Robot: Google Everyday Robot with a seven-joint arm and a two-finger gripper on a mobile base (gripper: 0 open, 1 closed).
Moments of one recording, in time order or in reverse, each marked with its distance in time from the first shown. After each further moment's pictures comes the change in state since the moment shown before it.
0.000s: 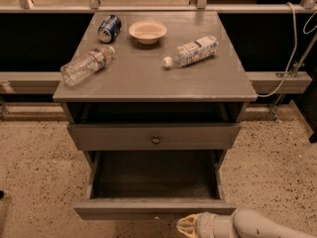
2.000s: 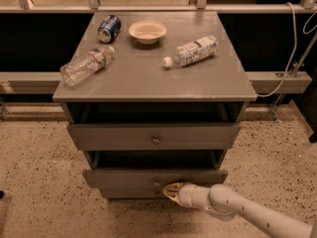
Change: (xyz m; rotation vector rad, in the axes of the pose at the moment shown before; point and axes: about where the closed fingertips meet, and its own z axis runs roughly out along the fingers) arm 0.010 -0.132 0.104 0.185 -0.088 -0.067
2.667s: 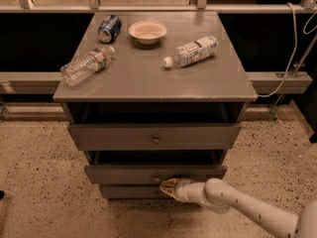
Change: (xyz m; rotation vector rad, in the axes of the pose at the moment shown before) arm -0.002 -0.016 0.025 -0.017 -0.020 0.000
